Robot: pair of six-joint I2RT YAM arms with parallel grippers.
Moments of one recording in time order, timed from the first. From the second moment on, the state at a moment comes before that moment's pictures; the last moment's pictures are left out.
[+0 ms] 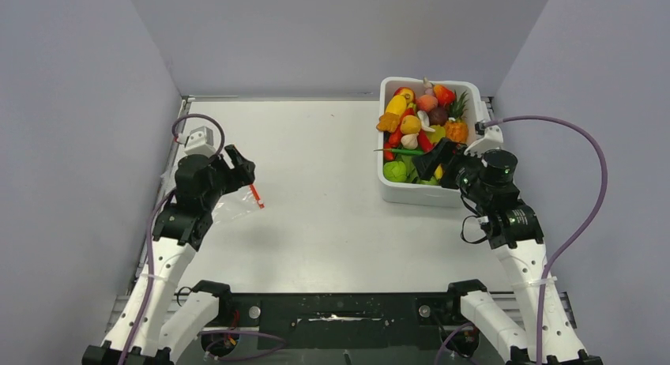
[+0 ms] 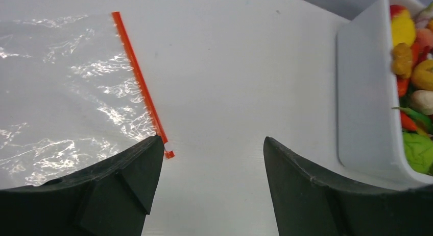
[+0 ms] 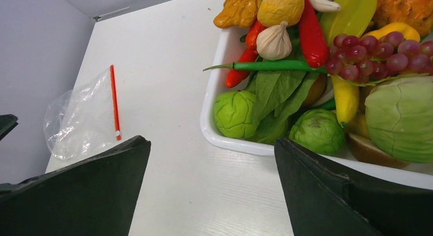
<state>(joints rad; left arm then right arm) -0.20 0.80 0.83 -0.39 -0.06 -0.48 0.15 0.81 0.98 -0.50 -0.18 0.43</state>
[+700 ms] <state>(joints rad) -0.19 1.51 1.03 -0.51 -0.41 -0.42 0.16 0.76 0.92 -0.46 -0.23 0.47</state>
